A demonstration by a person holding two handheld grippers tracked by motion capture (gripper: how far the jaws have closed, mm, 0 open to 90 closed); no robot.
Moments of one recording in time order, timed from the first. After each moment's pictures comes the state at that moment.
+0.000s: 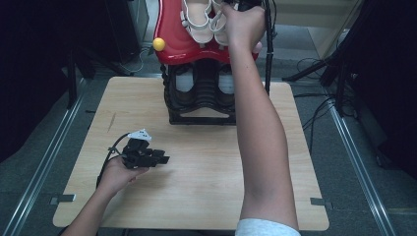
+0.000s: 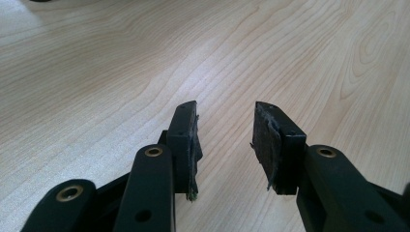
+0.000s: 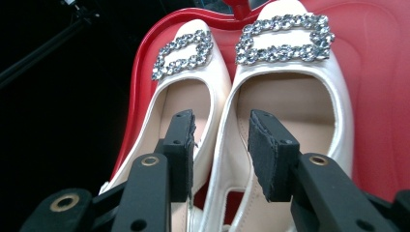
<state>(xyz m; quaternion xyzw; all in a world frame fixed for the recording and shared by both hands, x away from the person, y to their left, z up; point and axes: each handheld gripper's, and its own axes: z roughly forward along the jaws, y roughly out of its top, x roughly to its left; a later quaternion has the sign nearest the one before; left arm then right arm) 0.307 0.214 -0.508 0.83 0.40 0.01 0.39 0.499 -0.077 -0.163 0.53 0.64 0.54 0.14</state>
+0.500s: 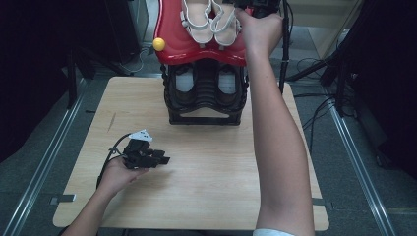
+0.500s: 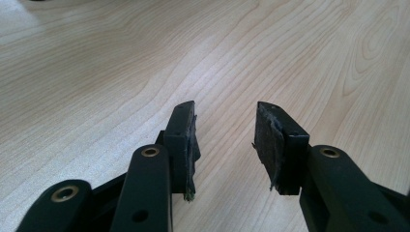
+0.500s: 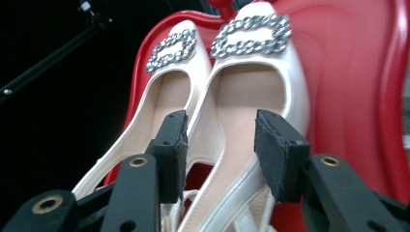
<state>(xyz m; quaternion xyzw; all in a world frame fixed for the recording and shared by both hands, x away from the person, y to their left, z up) 0.306 0.213 -0.509 0.83 0.39 0.01 0.39 0.486 -0.112 -0.169 0.52 0.64 0.56 0.13</state>
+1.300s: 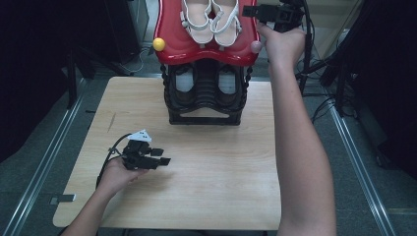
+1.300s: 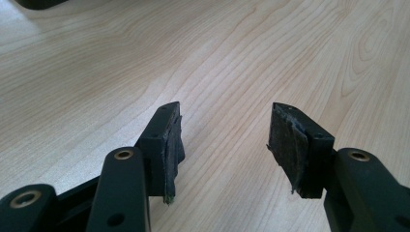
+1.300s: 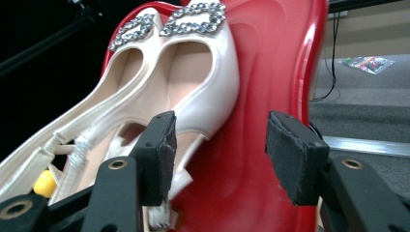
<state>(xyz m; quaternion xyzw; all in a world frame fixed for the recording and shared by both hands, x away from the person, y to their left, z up) 0.306 0.215 -0.510 0.83 0.38 0.02 0.40 0.473 -0.161 -0.190 0.50 0.65 0.55 0.16</state>
